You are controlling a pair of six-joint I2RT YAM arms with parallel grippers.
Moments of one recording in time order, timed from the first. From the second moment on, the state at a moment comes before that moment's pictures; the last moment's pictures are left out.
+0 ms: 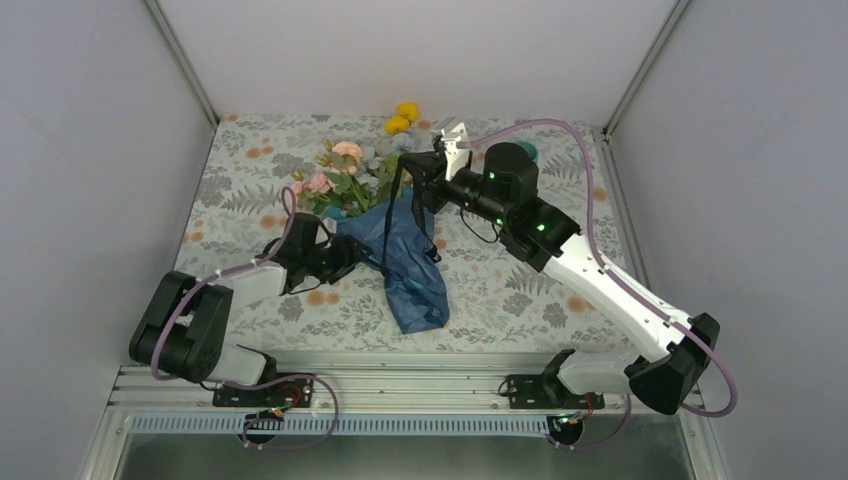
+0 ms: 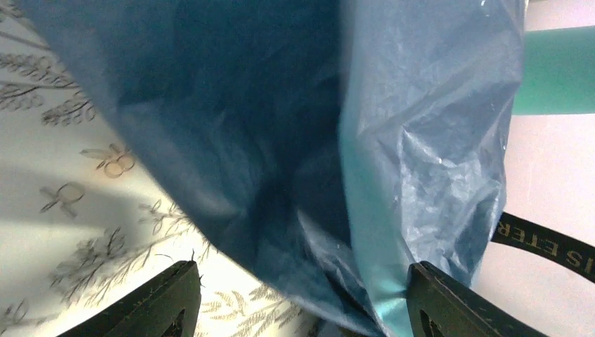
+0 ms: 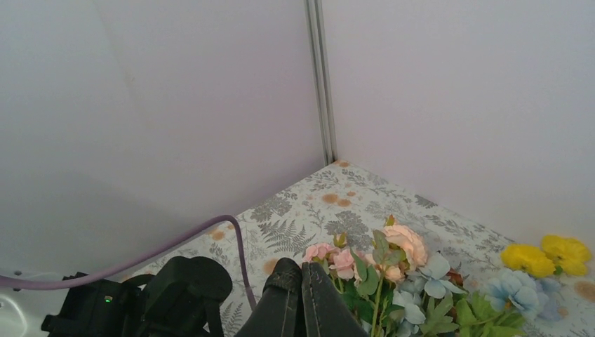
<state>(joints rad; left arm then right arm) -0.31 1.39 0.51 0.05 0.52 -0.90 0.76 1.26 1.29 -0.12 -0.19 0.13</state>
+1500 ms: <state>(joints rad) -0.21 1.66 0.90 -0.29 0.16 -0.61 0.52 1.31 2.10 -0.12 0.77 -0.87</state>
